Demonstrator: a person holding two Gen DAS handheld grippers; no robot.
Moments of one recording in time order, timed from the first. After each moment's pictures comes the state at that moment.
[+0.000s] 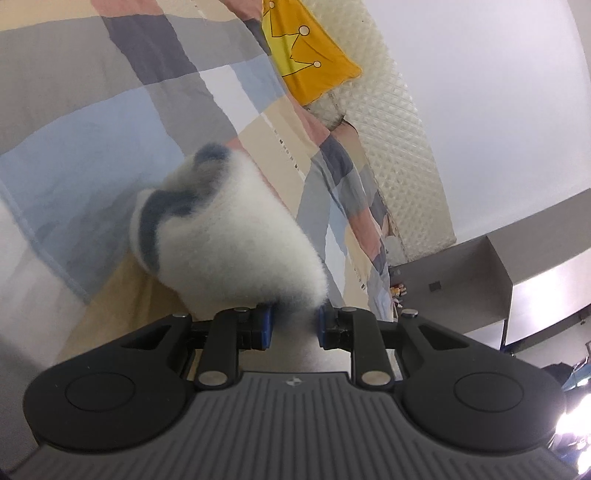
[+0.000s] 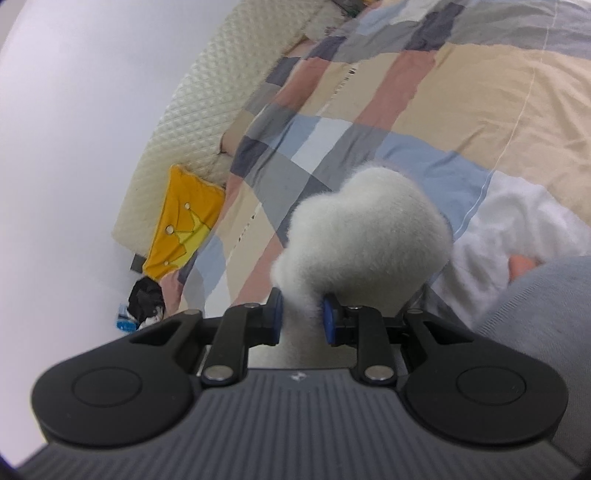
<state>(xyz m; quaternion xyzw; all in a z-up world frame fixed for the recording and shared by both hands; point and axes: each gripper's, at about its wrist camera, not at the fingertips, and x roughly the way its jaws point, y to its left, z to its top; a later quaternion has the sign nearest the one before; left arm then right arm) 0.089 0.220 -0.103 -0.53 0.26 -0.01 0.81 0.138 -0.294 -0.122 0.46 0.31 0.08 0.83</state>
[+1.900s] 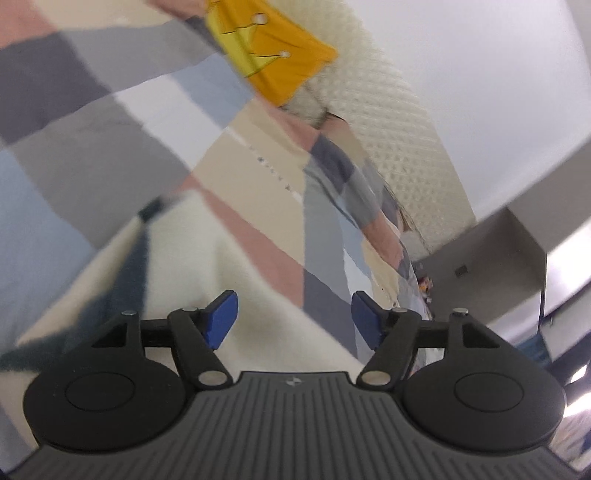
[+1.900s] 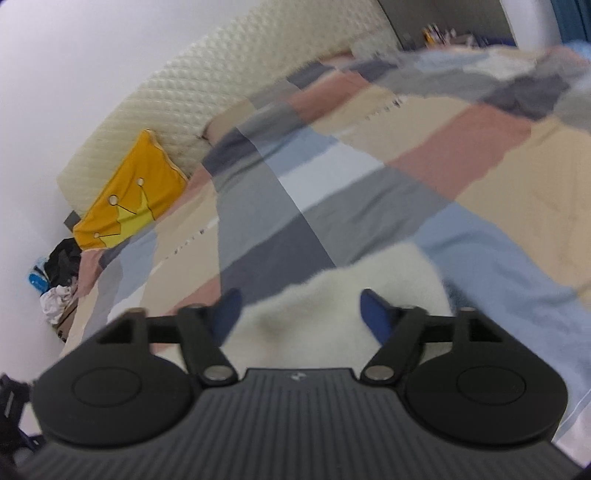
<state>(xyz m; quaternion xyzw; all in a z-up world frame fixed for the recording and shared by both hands) 0.317 0.239 -0.159 -0.42 0.26 -0.03 0.87 0.320 -0.234 -0.169 0.25 0.28 0.07 0.92</state>
